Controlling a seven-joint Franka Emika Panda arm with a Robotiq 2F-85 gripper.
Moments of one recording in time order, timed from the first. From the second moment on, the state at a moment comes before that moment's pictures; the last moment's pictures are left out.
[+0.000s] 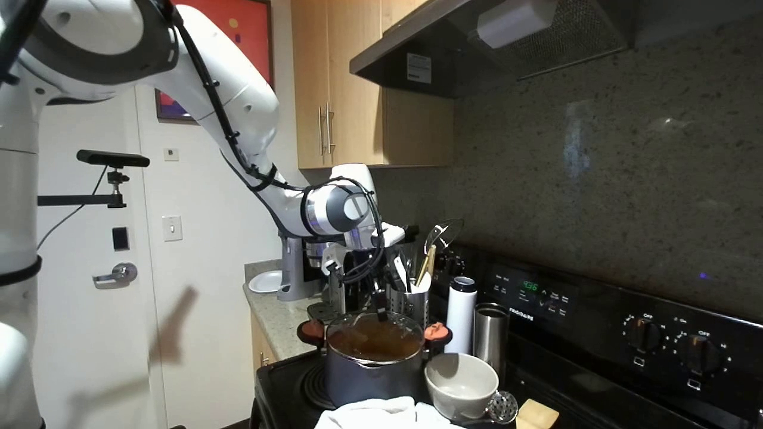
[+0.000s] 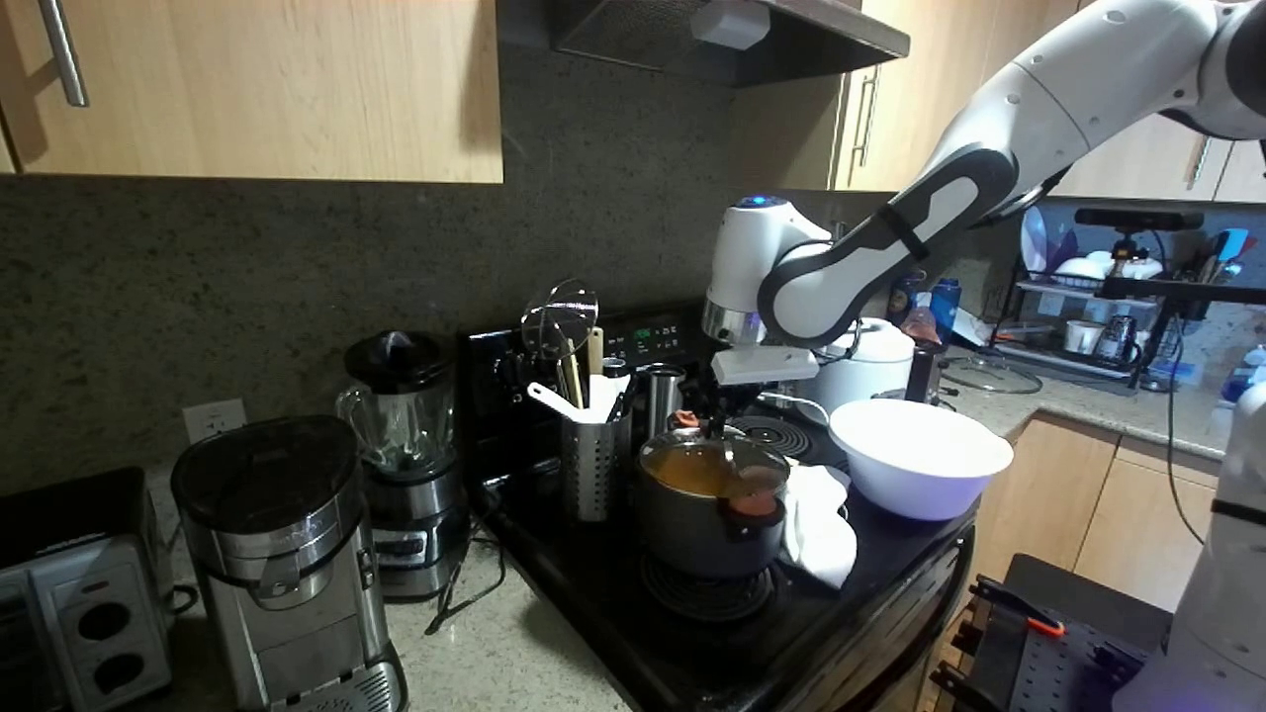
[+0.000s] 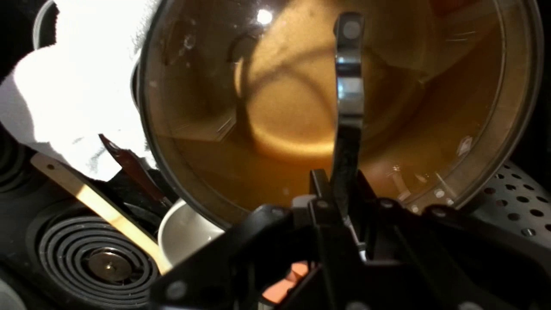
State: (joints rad) arm 0.09 0.11 0.05 -2.23 -0.24 2.50 0.85
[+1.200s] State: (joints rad) arm 0.12 0.08 0.05 -2.06 -0.27 2.32 0.91
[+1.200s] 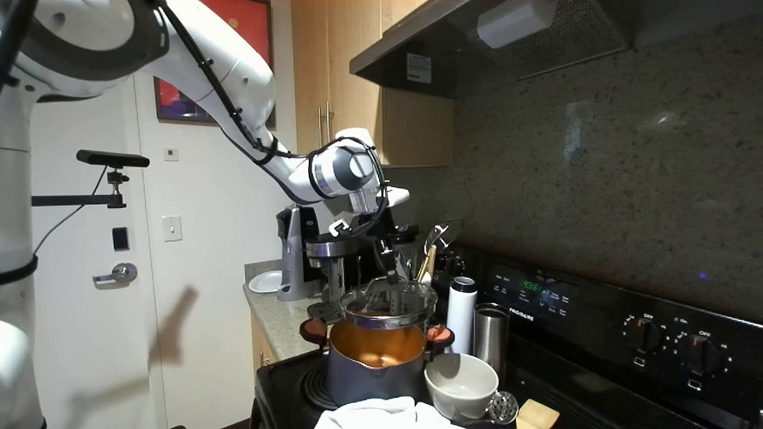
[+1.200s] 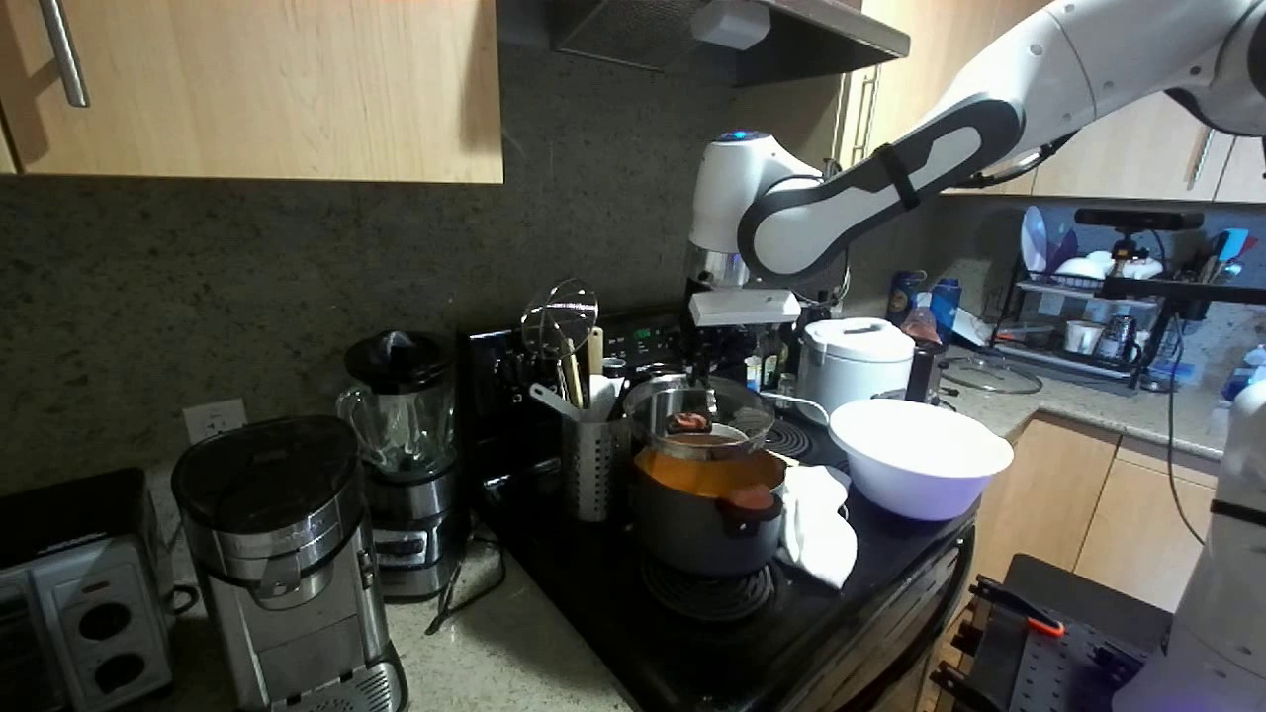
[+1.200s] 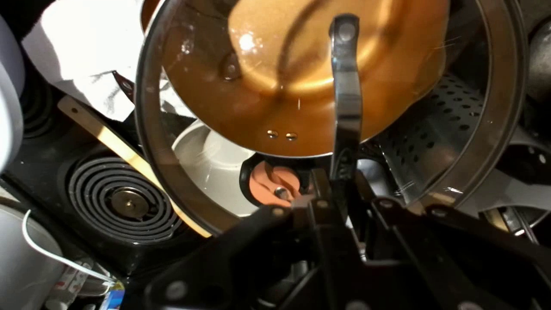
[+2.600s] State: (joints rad) arm -0.13 0.04 -0.16 -2.05 -0.34 2.31 1.11
